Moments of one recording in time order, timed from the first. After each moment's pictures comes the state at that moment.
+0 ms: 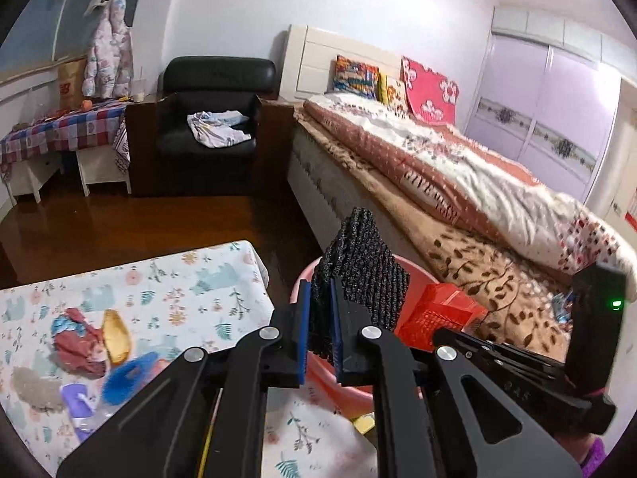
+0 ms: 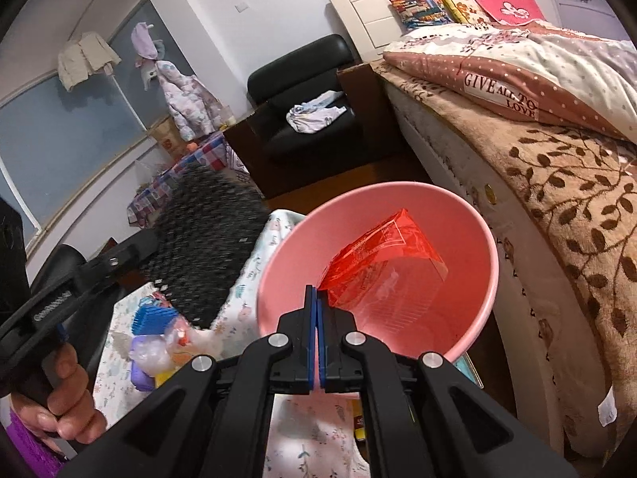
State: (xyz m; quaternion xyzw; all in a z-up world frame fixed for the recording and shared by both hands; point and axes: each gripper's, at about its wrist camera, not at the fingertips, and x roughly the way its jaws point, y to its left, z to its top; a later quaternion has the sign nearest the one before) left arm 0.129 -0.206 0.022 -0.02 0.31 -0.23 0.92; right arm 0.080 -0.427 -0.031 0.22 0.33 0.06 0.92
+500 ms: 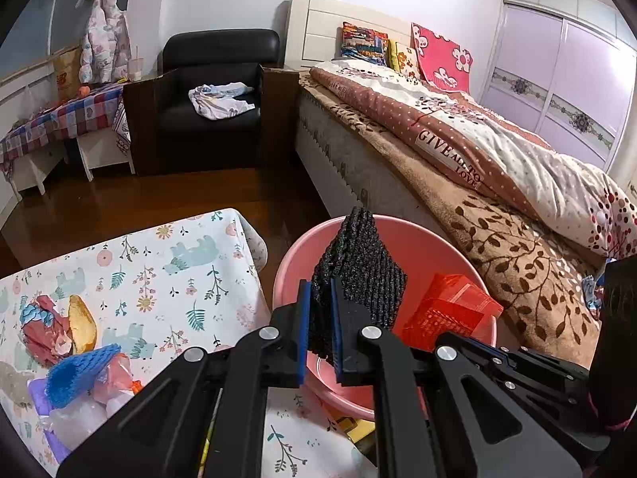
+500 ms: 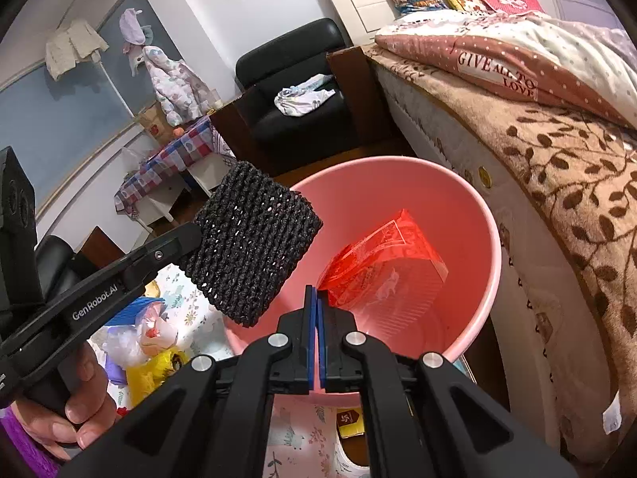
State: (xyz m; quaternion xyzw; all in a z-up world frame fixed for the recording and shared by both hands) left arm 0.156 -0.247 -0.023 0.01 0.36 -0.21 0.91; right arm 0.101 -0.431 -0.061 0.21 0.36 0.05 0.91
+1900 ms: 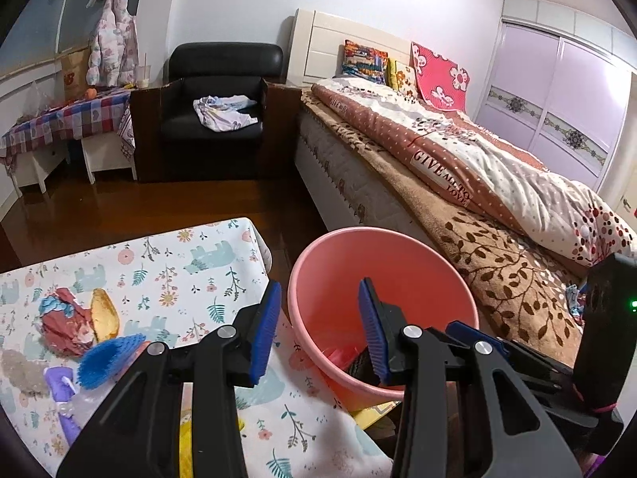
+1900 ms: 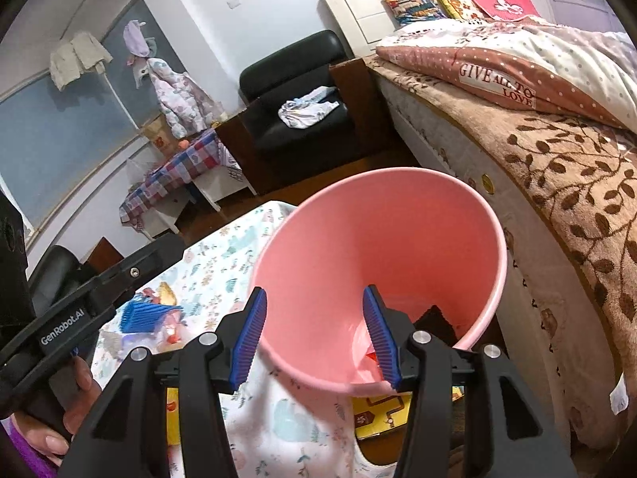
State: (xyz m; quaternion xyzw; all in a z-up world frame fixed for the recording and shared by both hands) left arm 0.126 -0.212 0.002 -0.02 0.33 -0.22 0.92; right arm 0.085 -0.416 -0.044 0.22 0.34 0.05 0.91
